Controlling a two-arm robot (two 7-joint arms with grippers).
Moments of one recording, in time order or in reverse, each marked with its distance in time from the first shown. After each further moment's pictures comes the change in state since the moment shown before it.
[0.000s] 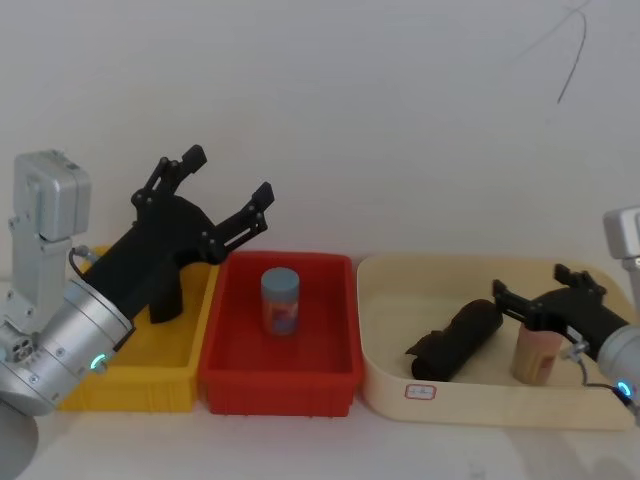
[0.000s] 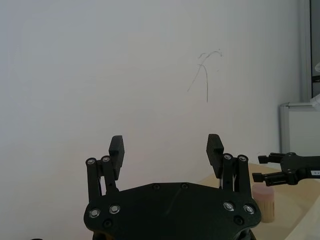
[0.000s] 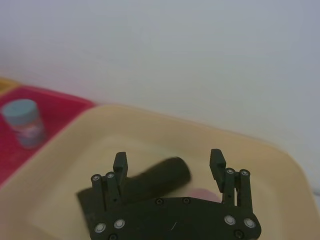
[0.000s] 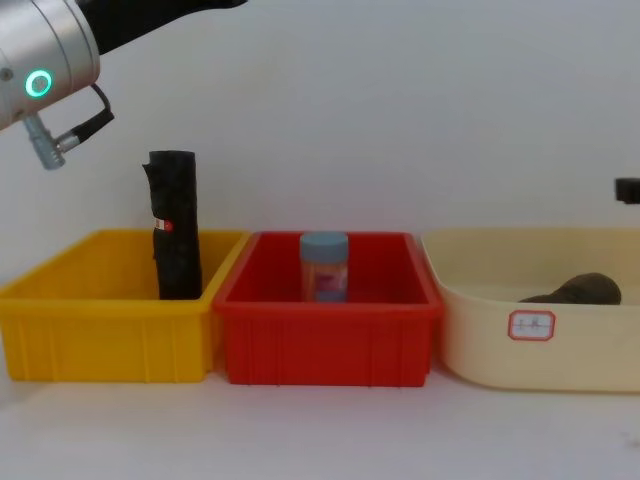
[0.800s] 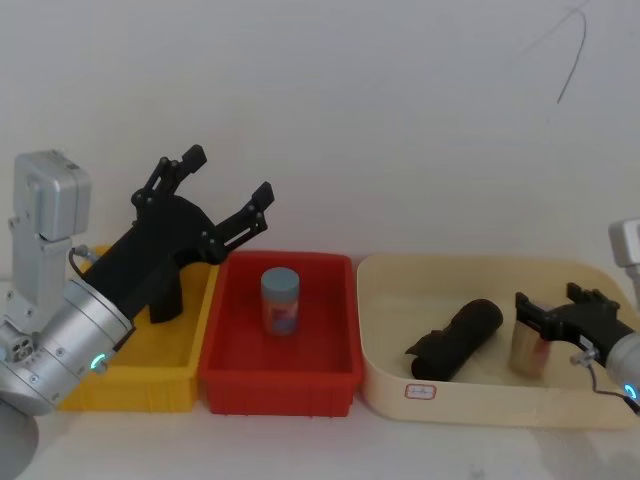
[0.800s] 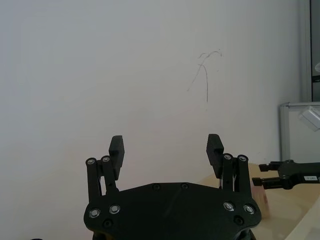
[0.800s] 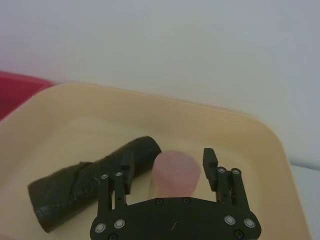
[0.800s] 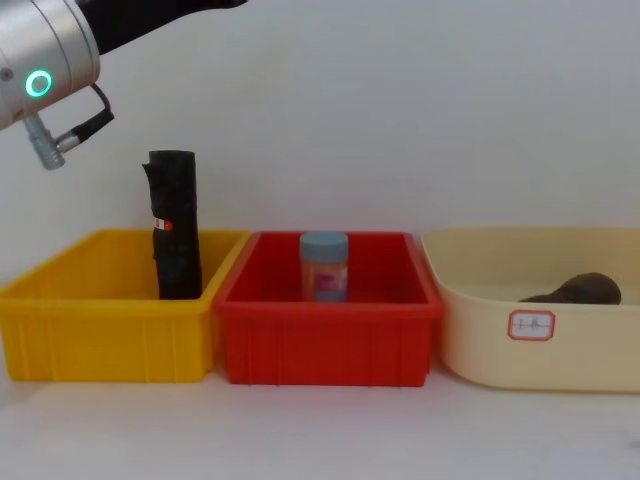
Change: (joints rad) left arm 0.000 0.000 0.000 0.000 0.000 0.000 0.000; right arm 0.049 0.001 -0.002 0.123 0.003 0.016 -0.041
